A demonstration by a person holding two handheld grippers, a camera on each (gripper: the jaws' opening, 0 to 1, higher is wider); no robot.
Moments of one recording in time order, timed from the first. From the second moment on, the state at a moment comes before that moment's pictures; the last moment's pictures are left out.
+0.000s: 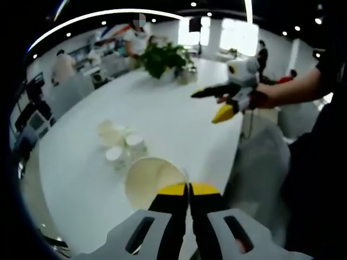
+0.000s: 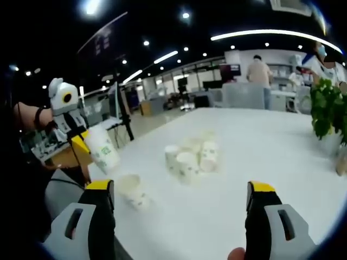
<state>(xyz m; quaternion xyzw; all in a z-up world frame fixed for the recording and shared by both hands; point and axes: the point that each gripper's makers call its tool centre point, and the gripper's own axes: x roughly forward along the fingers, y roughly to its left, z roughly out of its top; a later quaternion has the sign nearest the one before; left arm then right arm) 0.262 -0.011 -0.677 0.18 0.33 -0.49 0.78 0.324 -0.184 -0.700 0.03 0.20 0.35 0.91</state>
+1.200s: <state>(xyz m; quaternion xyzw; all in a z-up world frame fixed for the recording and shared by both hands) 0.269 -0.027 -0.727 0.32 0.36 -0.52 0.71 0.316 -0.194 -0.714 0.04 0.21 0.35 0.91</state>
